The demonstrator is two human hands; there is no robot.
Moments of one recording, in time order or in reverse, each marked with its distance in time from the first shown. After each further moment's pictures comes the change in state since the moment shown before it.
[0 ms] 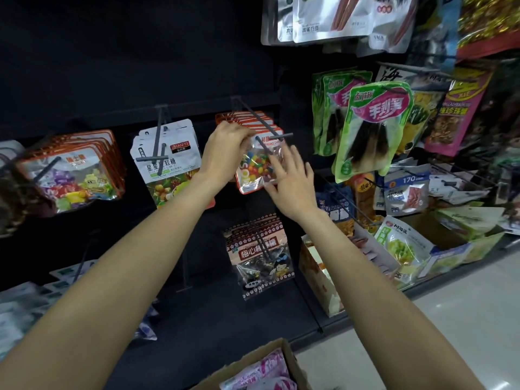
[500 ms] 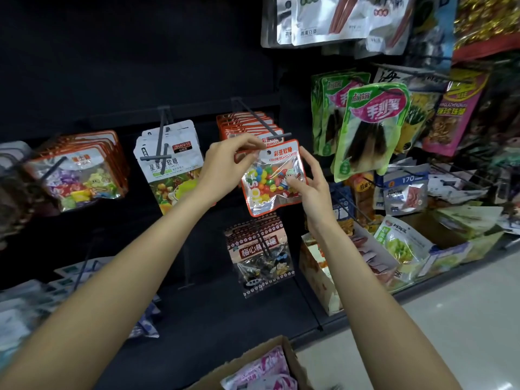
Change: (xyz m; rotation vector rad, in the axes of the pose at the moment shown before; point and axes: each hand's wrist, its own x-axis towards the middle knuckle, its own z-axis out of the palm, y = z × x) left_hand -0.032 0.029 -0.035 -0.497 -0.082 -0.116; right_hand -0.042 -0.002 -0.035 1.480 0.092 0.324
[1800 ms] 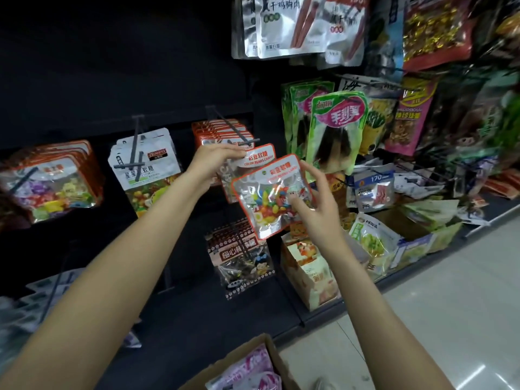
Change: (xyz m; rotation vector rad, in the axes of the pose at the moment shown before) left_hand 0.029 0.016 0.016 -0.462 -0.080 -0.639; right_hand -0.056 -0.029 -0.045 -0.388 0.037 -0.211
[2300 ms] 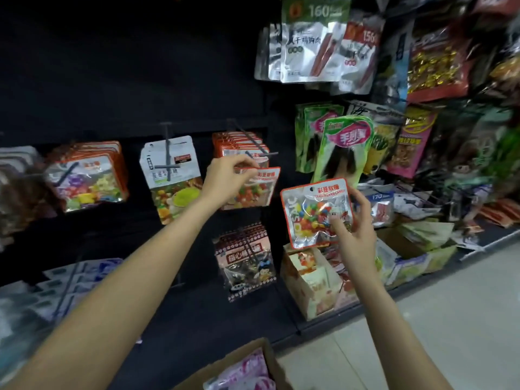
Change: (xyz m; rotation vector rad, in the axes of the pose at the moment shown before) left_hand -0.042 -0.007 -0.017 0.465 0.113 0.485; right_hand -0.037 -0.020 -0.024 -0.052 0.217 -0.019
